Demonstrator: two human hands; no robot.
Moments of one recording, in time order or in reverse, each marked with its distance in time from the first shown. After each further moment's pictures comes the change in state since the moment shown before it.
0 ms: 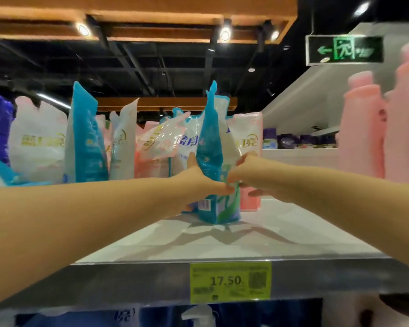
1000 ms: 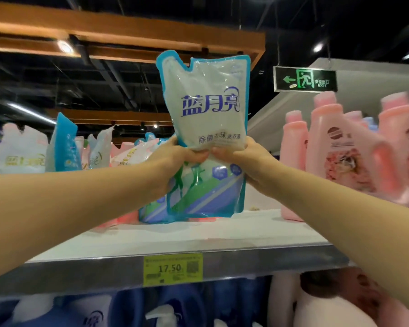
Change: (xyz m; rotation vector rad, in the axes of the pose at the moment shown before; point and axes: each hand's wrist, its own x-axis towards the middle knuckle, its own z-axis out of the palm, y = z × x) left_hand -0.050 0.075 0.000 -0.627 0.072 0.361; right_hand -0.056 0.023 -0.084 0.661 0.044 -0.412
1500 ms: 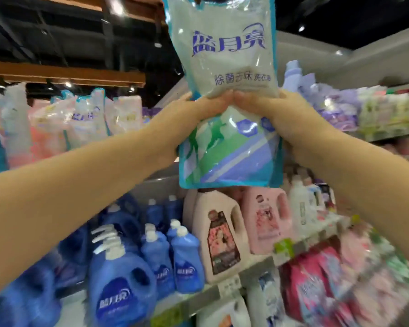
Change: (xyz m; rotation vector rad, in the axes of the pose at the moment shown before) left_hand -0.205 0.068 0.126 -0.225 -0.591 0.029; right_hand -0.275 -0.112 -0.071 -0.155 0.445 -0.127
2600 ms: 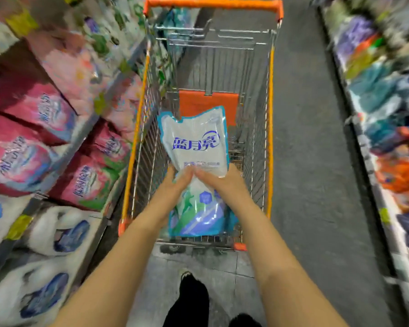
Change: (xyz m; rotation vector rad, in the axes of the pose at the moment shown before) left_hand -0.095 -0.426 0.679 -0.404 -0.598 -0.925; right_hand -0.450 0.222 -0.593 -0.387 0.888 1.120
